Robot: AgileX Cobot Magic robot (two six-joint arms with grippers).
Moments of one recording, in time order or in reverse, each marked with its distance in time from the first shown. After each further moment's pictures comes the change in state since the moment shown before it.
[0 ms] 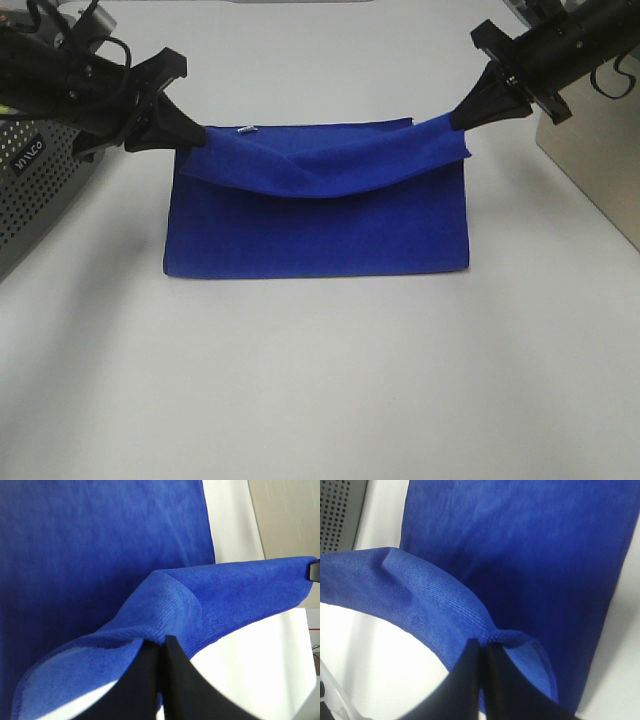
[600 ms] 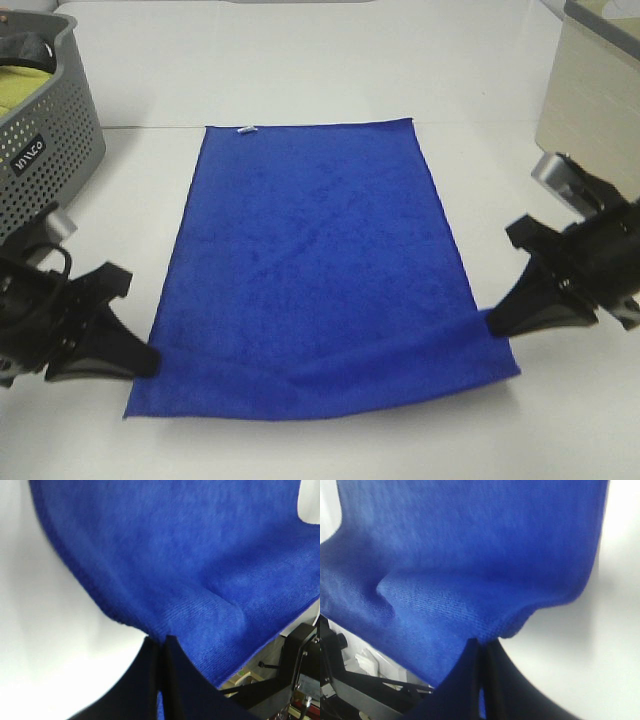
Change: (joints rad) left arm 0.000 -0.250 0.649 -0.033 0.078 0.088; right arm 0.000 -0.440 0.968 0.065 -0.228 -0.156
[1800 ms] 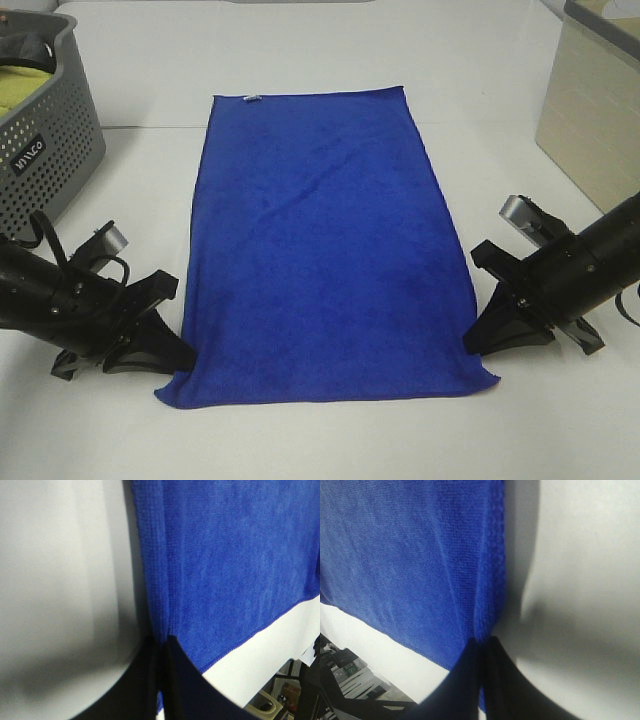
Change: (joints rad) left arm 0.000 0.349 -0.144 -0.132 -0.014 0.216; right arm 0.000 0.307 -0.103 0.063 -0.072 -0.036
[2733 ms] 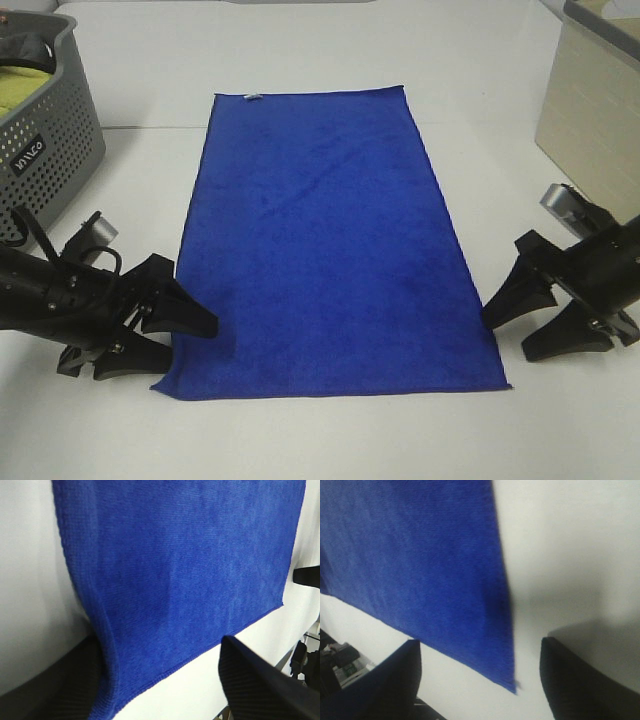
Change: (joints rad) left arm 0.004 -0.023 0.055 -0.195 0.007 0.108; right arm -0.105 -0.015 -0.012 -0.060 0.048 -0.035
